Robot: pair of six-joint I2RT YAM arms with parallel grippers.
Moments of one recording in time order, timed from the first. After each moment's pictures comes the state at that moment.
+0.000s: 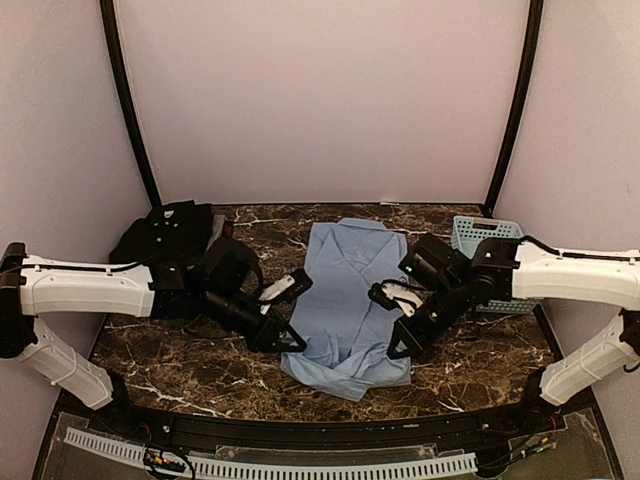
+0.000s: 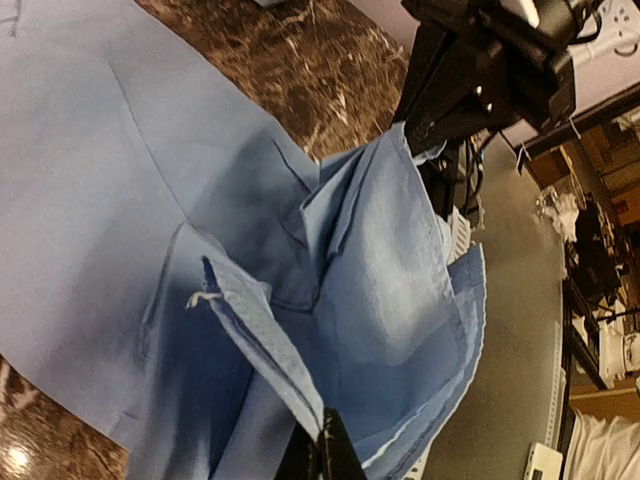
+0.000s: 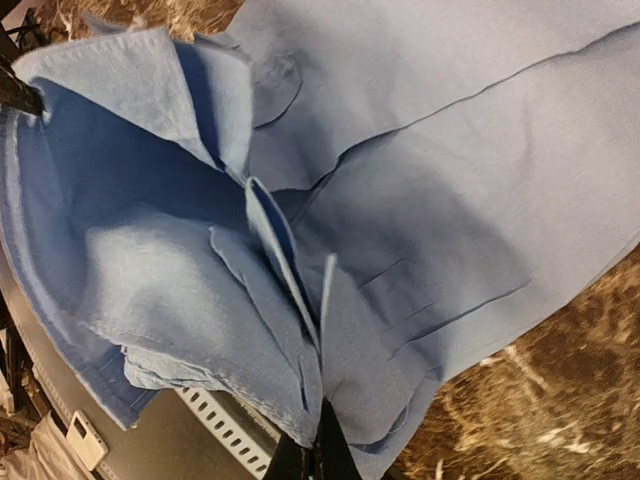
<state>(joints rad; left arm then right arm) -0.99 1.39 0.86 -0.27 0.54 -0.27 1.00 1.32 0.98 -0.83 -0.32 0.36</state>
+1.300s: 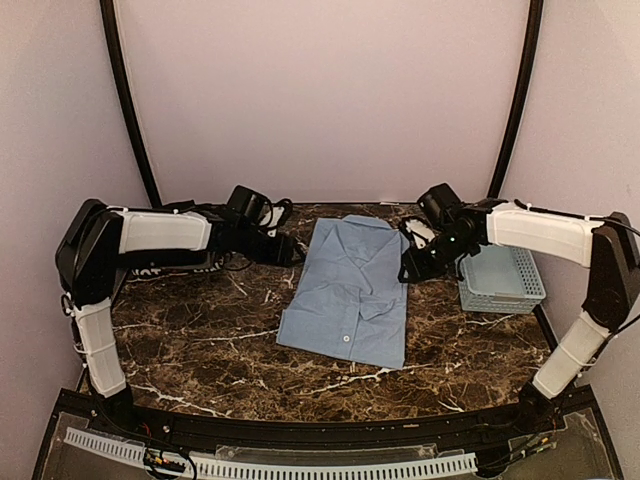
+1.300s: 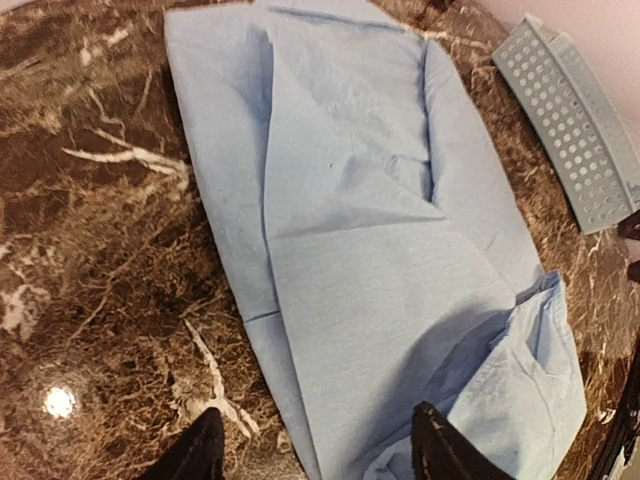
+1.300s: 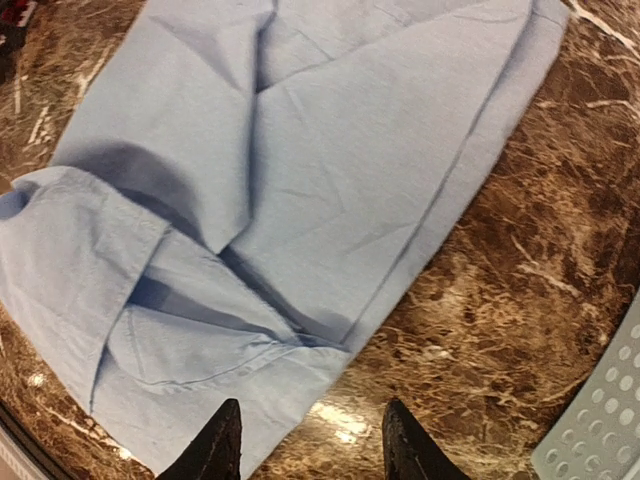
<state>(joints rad) -0.57 1.97 1.38 -0.23 0.30 -0.28 0.54 1.64 1.22 -0.71 -0.11 0.16</state>
